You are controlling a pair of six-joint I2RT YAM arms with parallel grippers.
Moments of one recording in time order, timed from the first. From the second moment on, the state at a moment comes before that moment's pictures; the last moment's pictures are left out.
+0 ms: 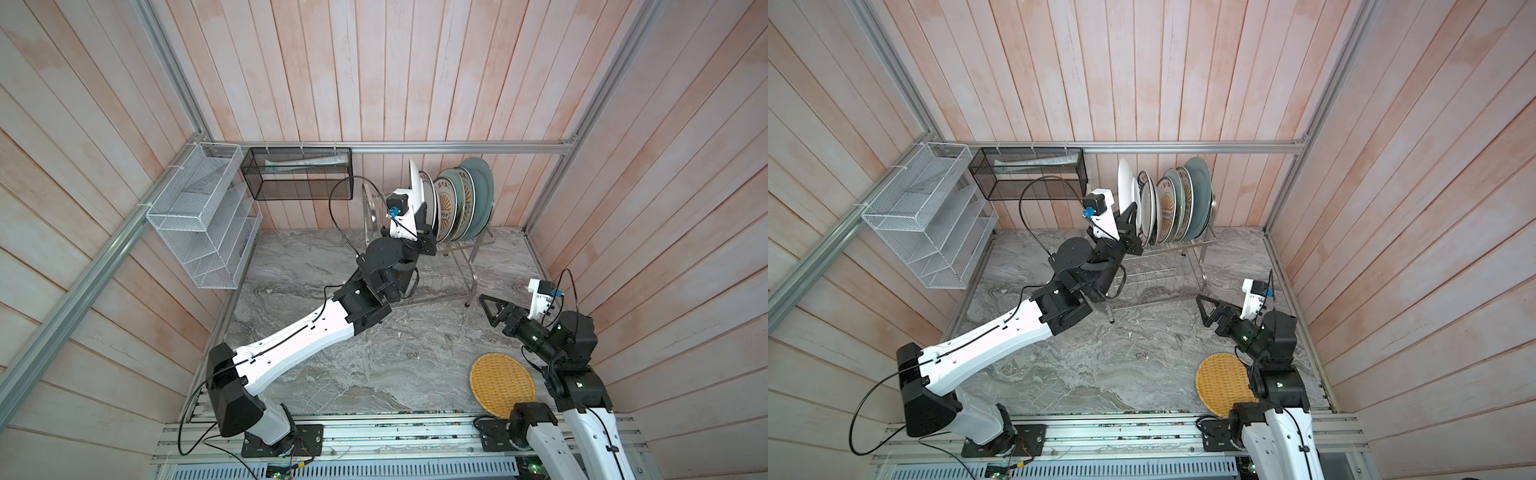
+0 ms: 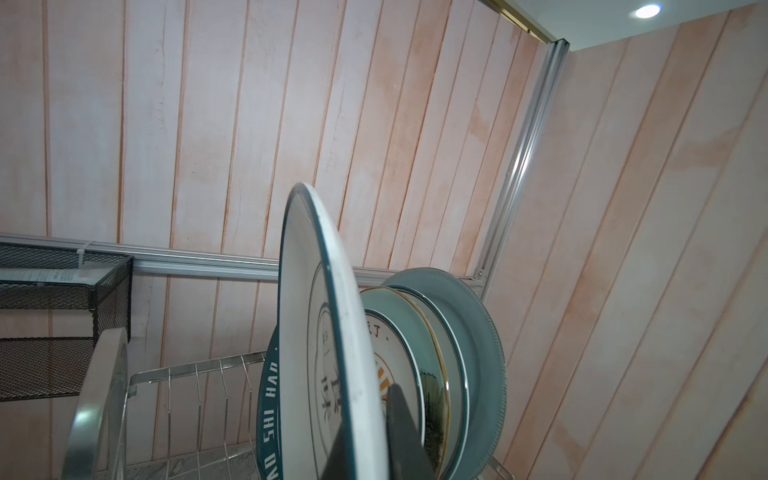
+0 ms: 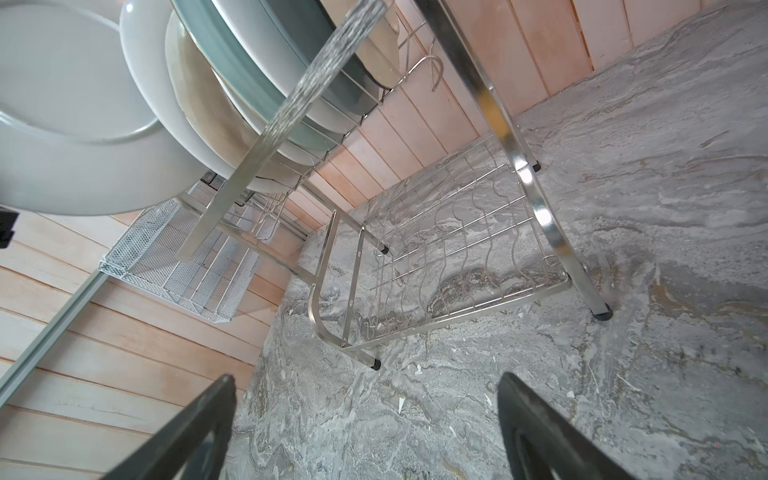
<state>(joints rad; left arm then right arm) -0.95 1.56 1.55 0.31 -0.56 -0.10 0.03 0.49 0.57 -0.28 -0.54 0.69</state>
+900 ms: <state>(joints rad) -0.86 1.79 1.69 0.19 -0.63 -0.17 0.03 0.44 0.55 -0.31 -0.57 0.68</state>
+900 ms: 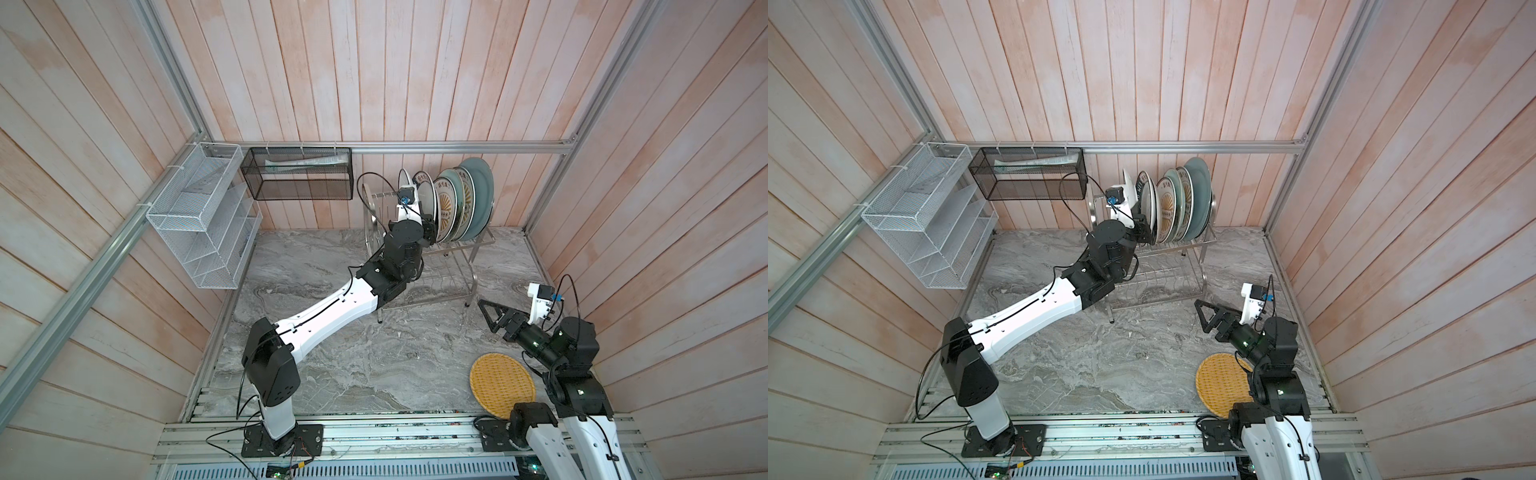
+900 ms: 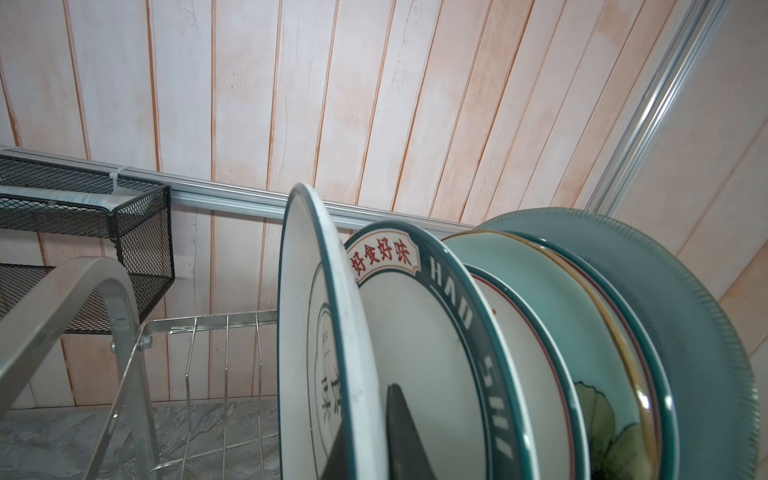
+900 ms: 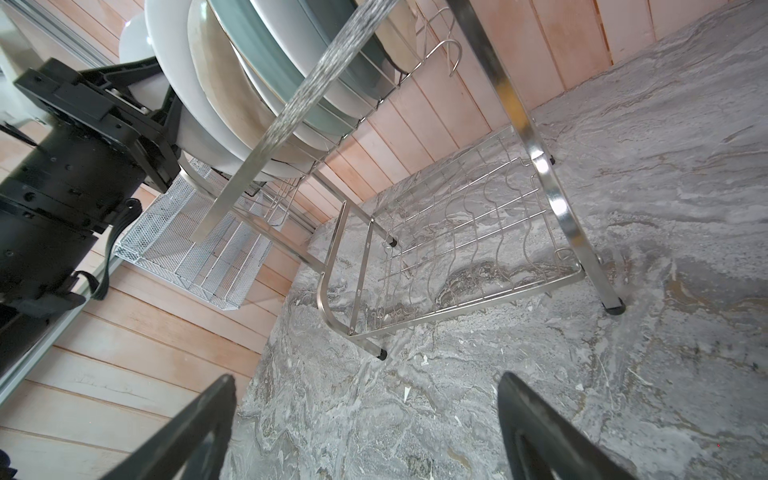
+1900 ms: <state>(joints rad) -0.88 1.83 1.71 0.21 -0.69 -0.05 0.03 0.42 0.55 -0.34 -0.57 0.68</state>
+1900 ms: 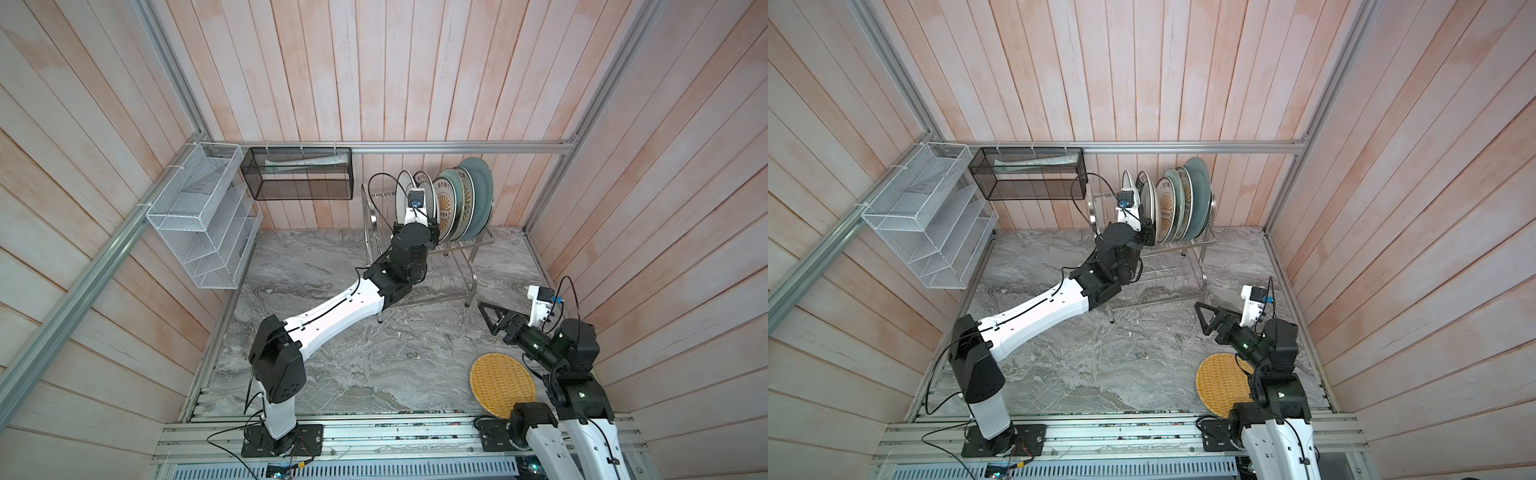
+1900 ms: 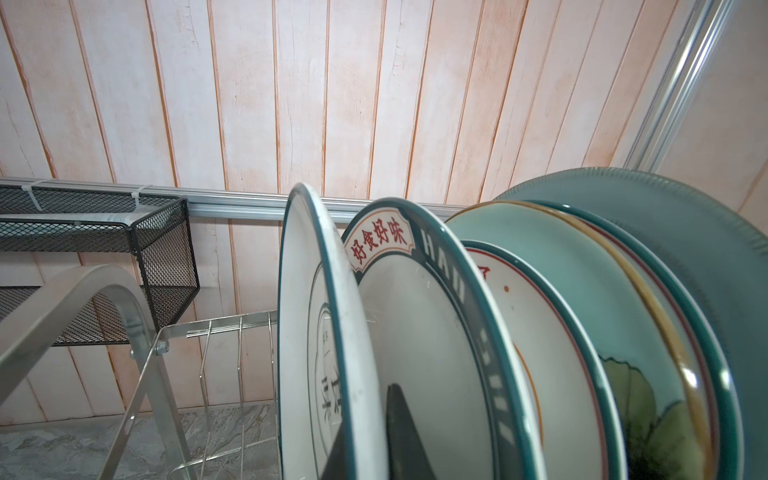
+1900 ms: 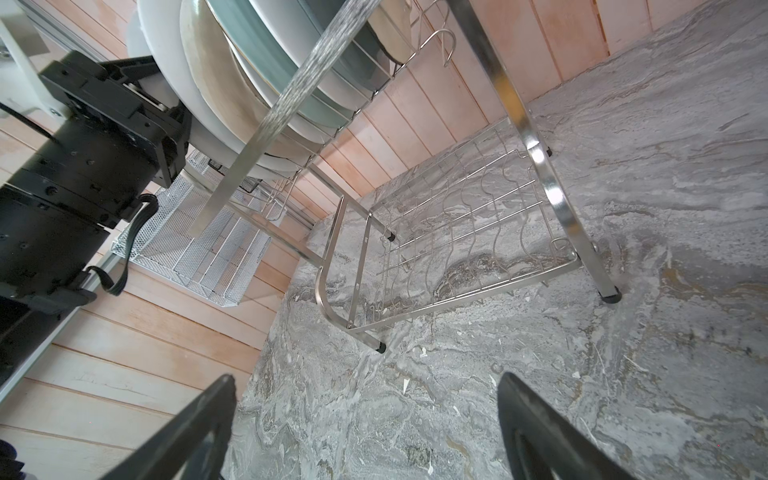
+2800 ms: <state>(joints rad) -0.88 1.72 1.71 0.14 -0.64 -0.06 0.03 0.40 0.62 -0.45 -0.52 0.67</state>
